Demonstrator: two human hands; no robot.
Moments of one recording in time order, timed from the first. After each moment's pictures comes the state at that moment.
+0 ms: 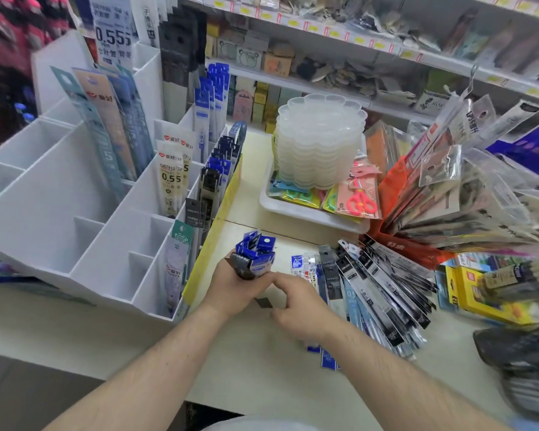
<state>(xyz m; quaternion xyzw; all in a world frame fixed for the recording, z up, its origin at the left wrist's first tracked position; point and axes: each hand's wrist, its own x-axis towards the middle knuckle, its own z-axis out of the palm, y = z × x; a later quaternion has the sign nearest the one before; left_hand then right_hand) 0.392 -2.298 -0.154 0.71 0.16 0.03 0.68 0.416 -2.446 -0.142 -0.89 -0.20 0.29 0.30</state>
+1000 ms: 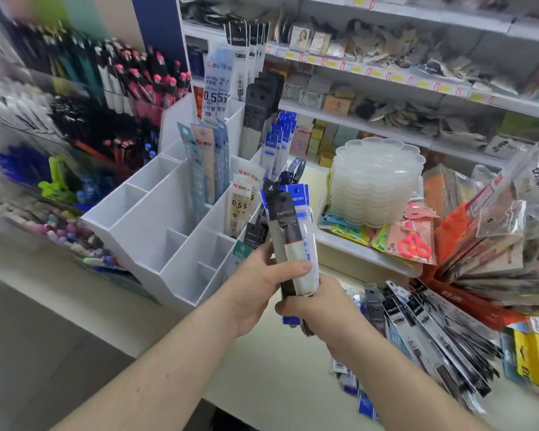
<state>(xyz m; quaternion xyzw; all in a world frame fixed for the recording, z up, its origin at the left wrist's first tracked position) 0.372 -2.265 -0.050 0.55 0.16 -0.06 0.82 0.404 -2.392 -0.041 -0.76 -0.07 0.37 0.53</state>
